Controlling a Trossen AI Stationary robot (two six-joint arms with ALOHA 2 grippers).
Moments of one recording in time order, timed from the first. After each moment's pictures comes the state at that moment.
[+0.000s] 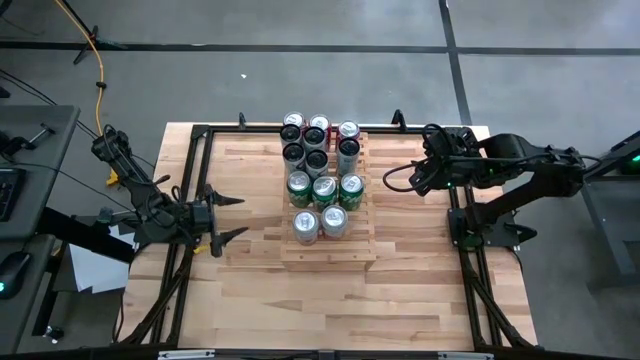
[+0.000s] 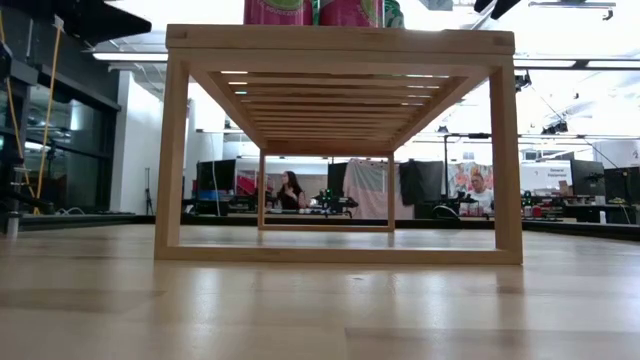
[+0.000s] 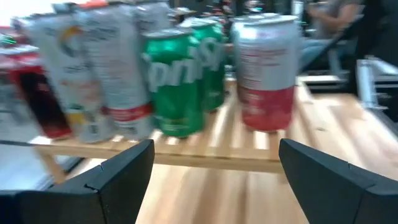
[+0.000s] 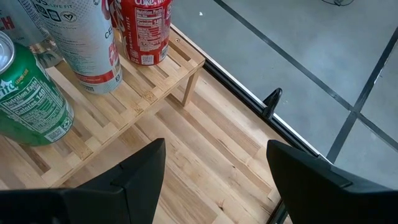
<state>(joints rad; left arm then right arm) -0.84 0.54 0.39 -0.06 -1.09 -0.10 0.14 1.22 1.62 -1.57 0.72 0.75</state>
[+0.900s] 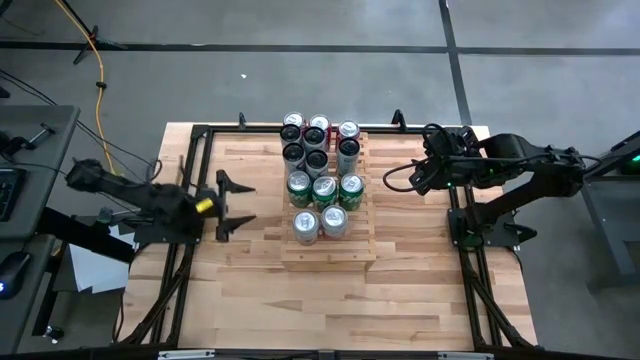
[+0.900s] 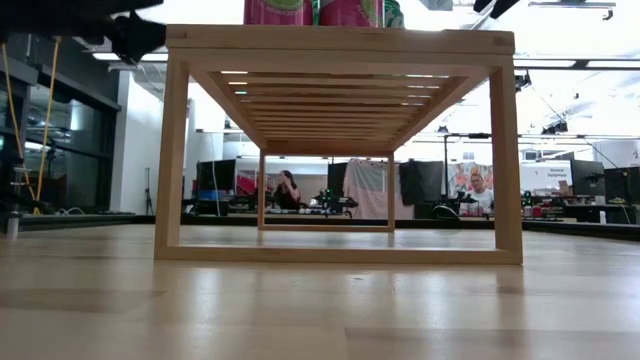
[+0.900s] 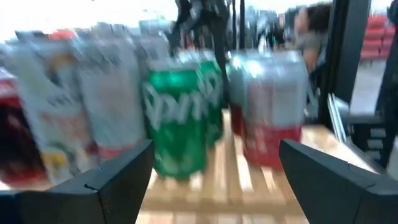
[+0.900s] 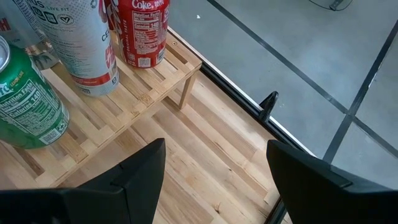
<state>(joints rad) -0.34 0.41 0.25 0.21 -0.46 0.08 0.14 1.22 1.62 -1.57 0.73 0.74</state>
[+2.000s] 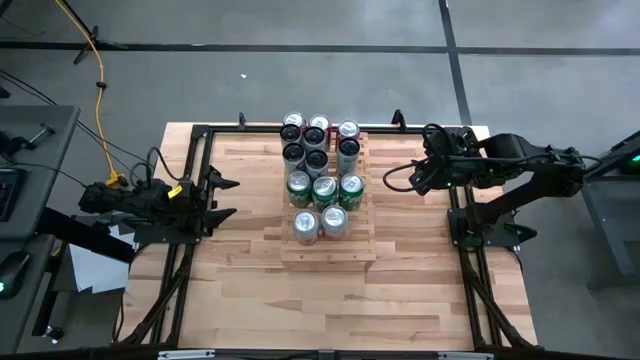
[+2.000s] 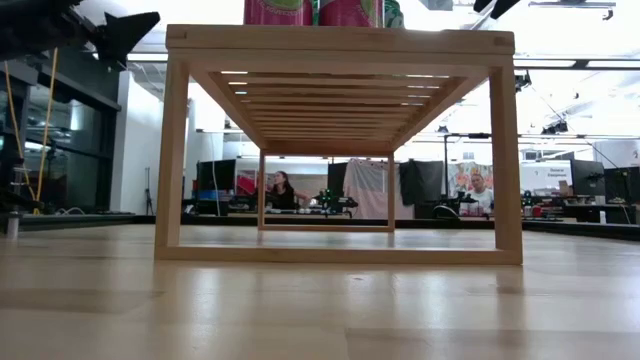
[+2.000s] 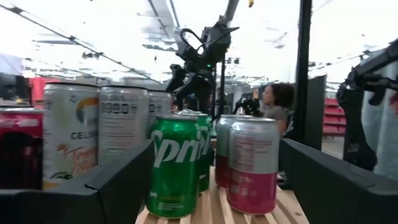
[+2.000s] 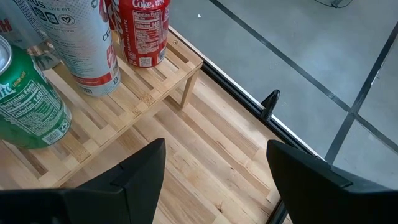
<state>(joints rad) -0.18 0.00 0.08 0.27 -0.21 0.02 0.14 1.22 1.62 -1.57 0.73 0.75</state>
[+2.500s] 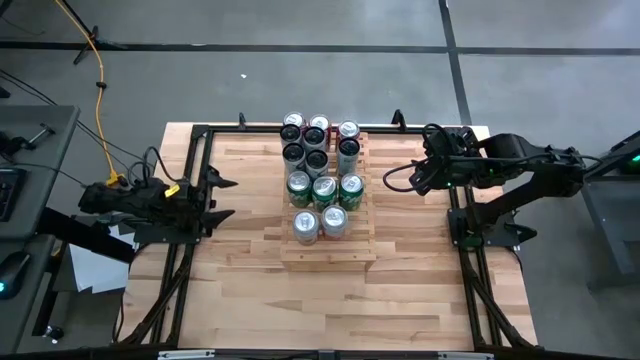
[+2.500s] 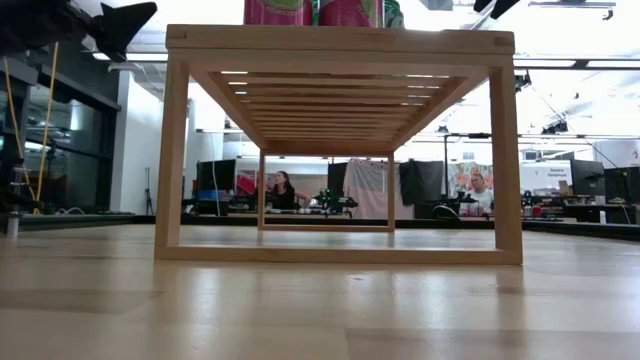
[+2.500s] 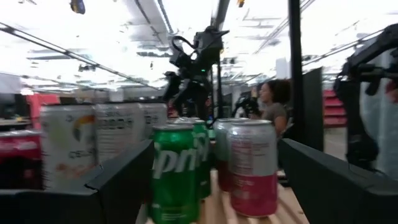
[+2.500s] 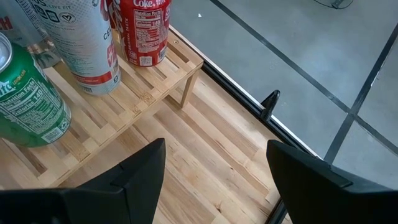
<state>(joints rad) -0.17 0.00 0.10 0.27 -0.17 0.10 0.14 1.22 1.62 -1.57 0.72 0.74</state>
